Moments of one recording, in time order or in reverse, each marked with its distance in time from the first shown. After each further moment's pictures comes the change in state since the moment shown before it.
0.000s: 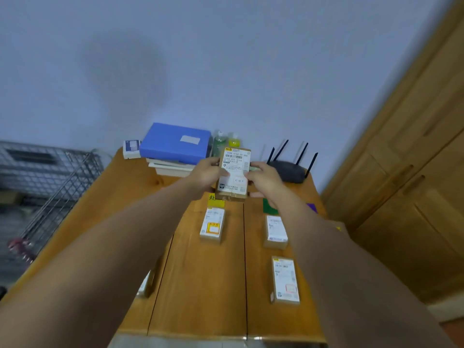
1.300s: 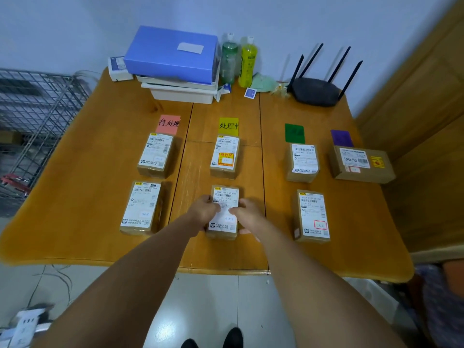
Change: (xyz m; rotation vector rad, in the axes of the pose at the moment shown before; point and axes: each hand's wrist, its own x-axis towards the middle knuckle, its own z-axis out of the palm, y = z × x) left_hand -0.041 -0.305 0.013 0.083 -0.036 -0.521; right_hand -0.039 0.291 0.115 -0.118 -0.204 0.510
